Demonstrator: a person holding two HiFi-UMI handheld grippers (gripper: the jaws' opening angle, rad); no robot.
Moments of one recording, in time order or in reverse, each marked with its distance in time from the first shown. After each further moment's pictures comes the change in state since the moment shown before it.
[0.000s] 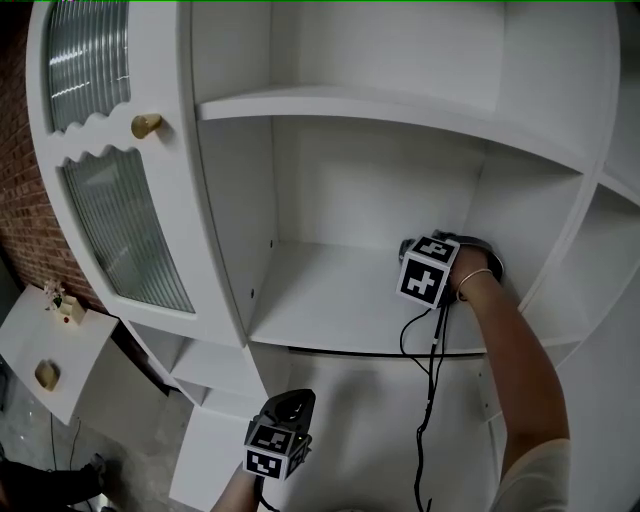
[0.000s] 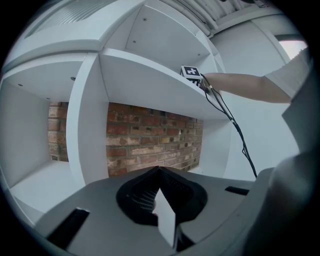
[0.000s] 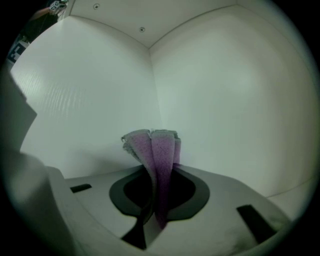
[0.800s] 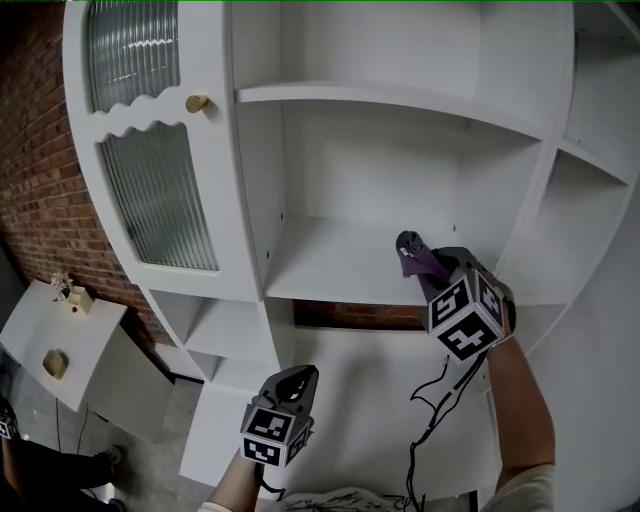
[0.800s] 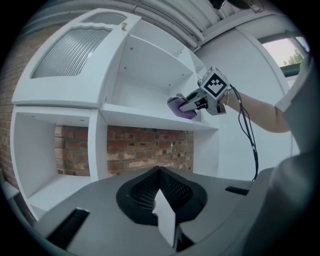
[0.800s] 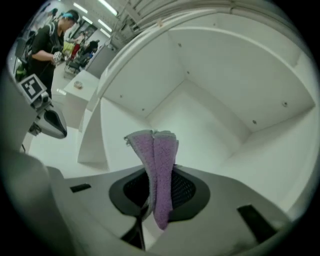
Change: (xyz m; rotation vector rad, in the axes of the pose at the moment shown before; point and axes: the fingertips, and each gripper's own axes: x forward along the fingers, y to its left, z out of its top) left arm -0.077 -0.034 0.031 0.065 -0.124 -0.017; right arm -0.166 0.072 -0.002 0.386 -0.504 -0.141
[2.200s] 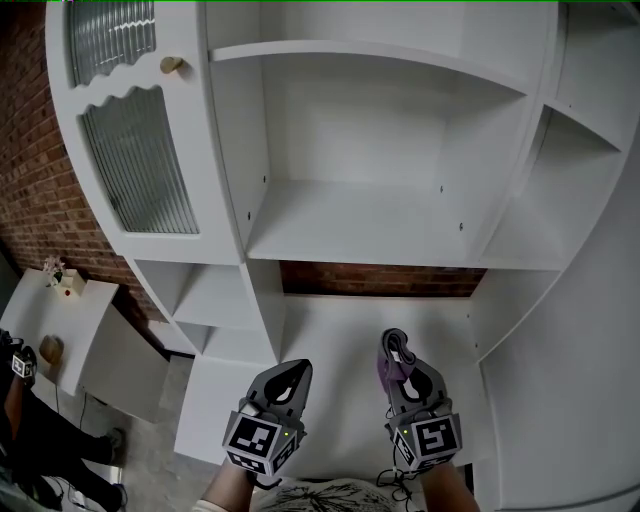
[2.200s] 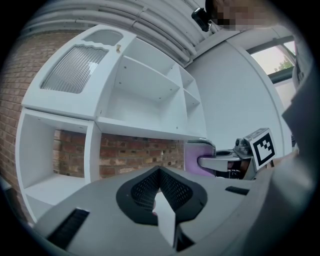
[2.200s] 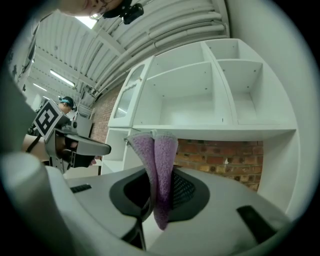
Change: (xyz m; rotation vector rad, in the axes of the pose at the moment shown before) left arm -0.046 -0.050 -0.002 -0.018 -0.107 -0.061; right arm -0.087 0.193 -0.091 0.703 -0.422 0.013
